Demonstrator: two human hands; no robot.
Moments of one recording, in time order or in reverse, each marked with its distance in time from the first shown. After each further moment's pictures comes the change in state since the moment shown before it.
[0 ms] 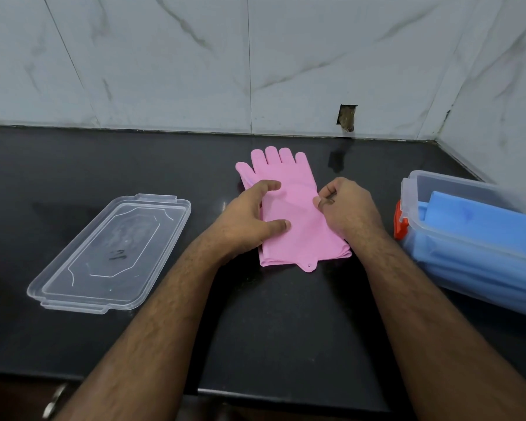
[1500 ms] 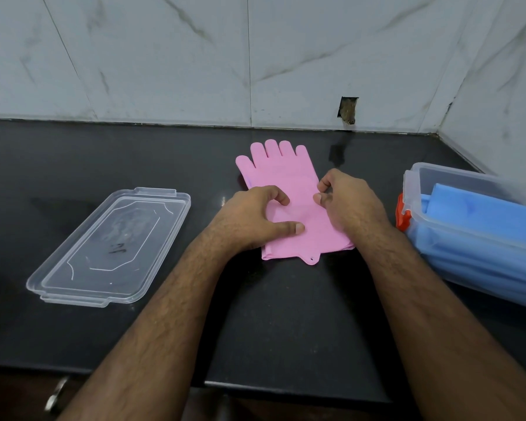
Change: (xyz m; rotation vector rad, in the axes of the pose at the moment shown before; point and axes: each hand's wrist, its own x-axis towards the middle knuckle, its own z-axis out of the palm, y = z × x) left_hand -0.001 0.006 0.002 0.348 0.001 0.040; right_hand 0.002 0.001 -0.002 -0.204 -0.049 -0.092
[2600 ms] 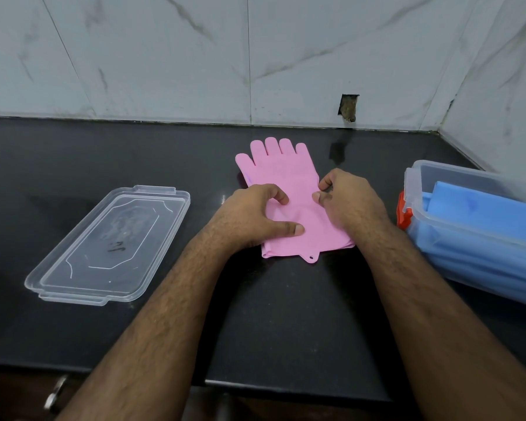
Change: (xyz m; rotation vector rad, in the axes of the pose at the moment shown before) left_hand 0.001 0.002 0.000 0.018 -0.001 -0.012; right_hand 0.002 -0.001 0.000 0.002 -0.014 0.037
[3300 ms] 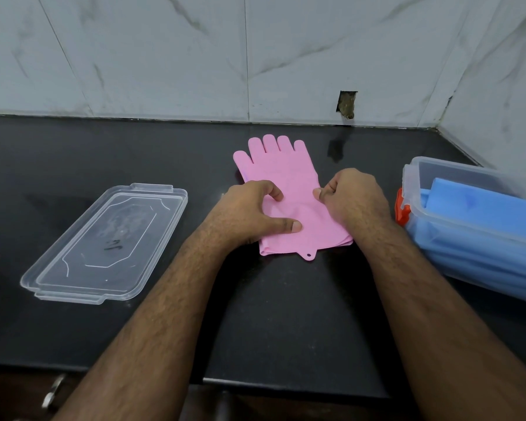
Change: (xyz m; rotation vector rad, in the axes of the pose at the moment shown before) left_hand -0.001 0.000 -0.002 -0.013 0.015 -0.003; right_hand -0.001 0.000 -0.004 -0.003 0.011 0.120
